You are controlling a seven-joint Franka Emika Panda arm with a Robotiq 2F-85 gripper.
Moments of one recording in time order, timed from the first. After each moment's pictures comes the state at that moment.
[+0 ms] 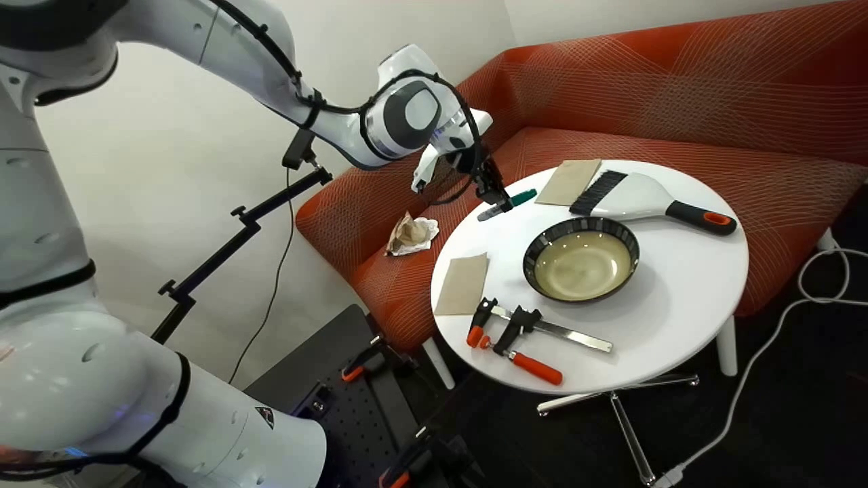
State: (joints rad) arm 0.55 0.51 -0.28 -2.14 -0.15 2.73 1.13
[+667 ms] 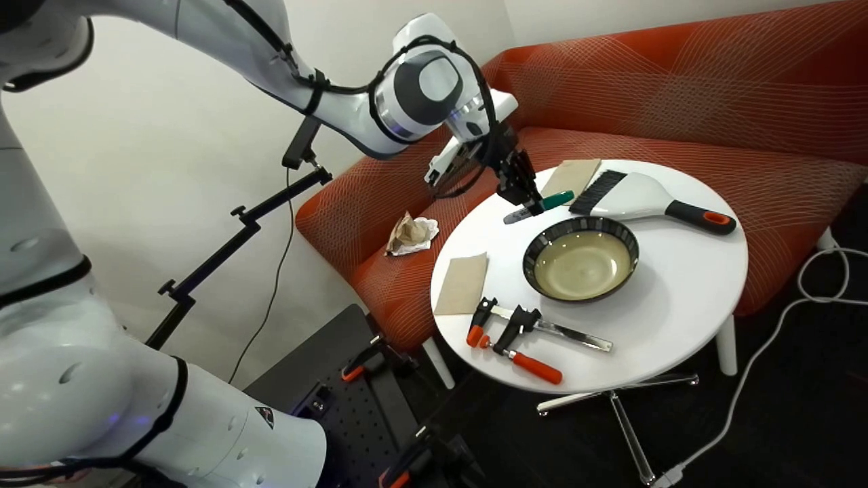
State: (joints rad) arm 0.40 0.44 -0.27 -2.14 -0.32 2.59 1.28
